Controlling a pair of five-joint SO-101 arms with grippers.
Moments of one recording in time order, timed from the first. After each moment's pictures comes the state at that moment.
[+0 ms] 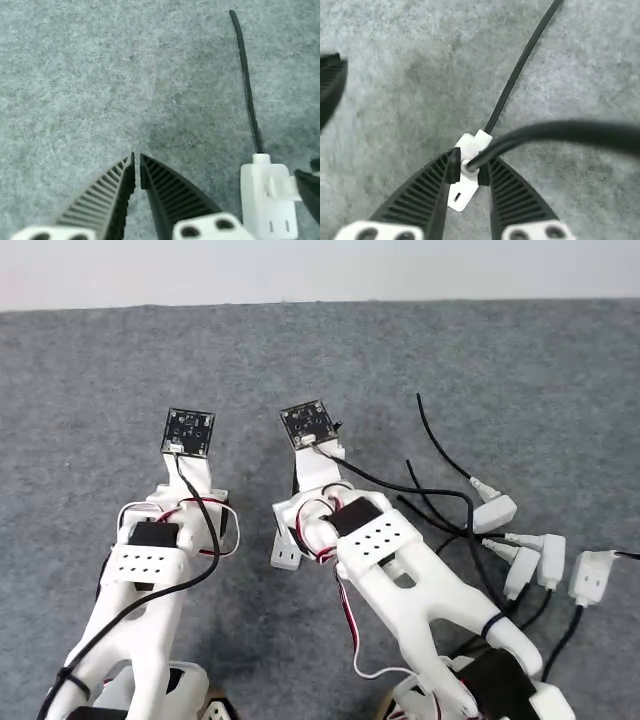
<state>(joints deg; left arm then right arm) -0.3 -29.4 59.5 39.3 2.9 -35.7 -14.3 40.4 42.1 -11.6</state>
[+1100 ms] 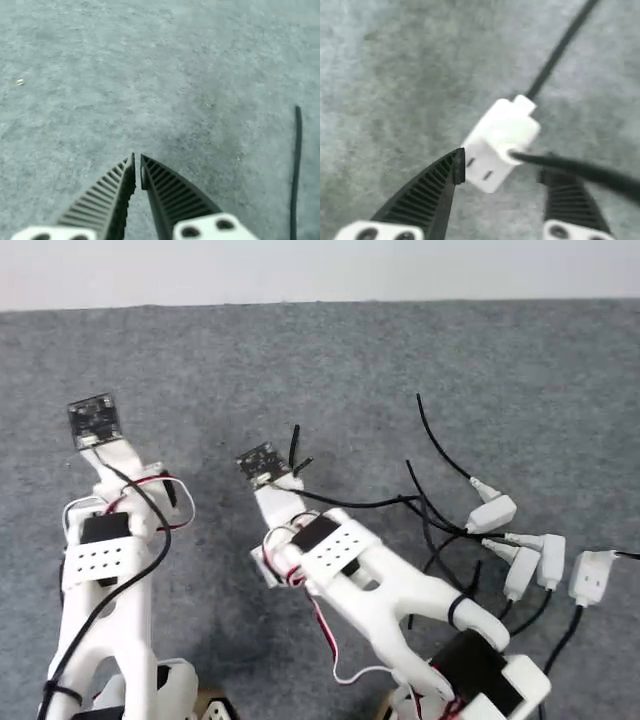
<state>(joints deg) -14.8 -29.5 54.1 39.2 15.1 -45.3 -6.2 39.0 45.5 -10.3</state>
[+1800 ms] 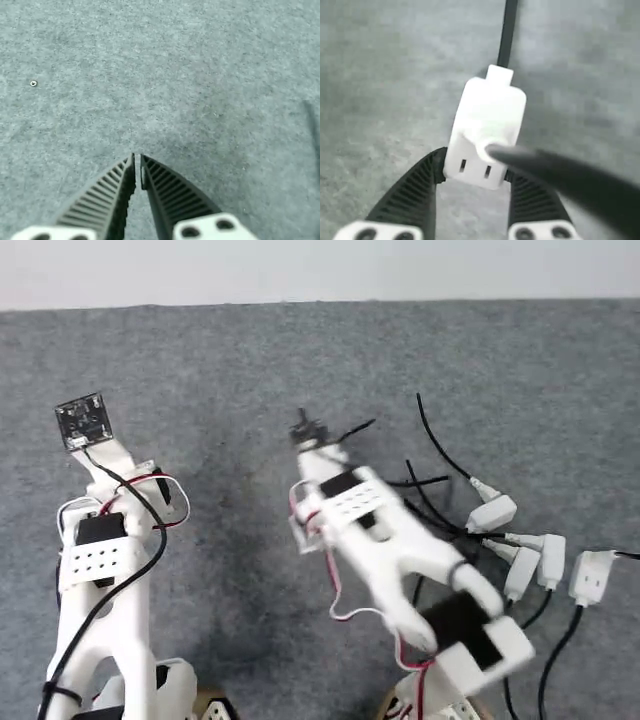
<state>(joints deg) -15.2 -29.5 54.0 38.0 15.6 -30.2 2.5 27.4 58.1 -11.7</state>
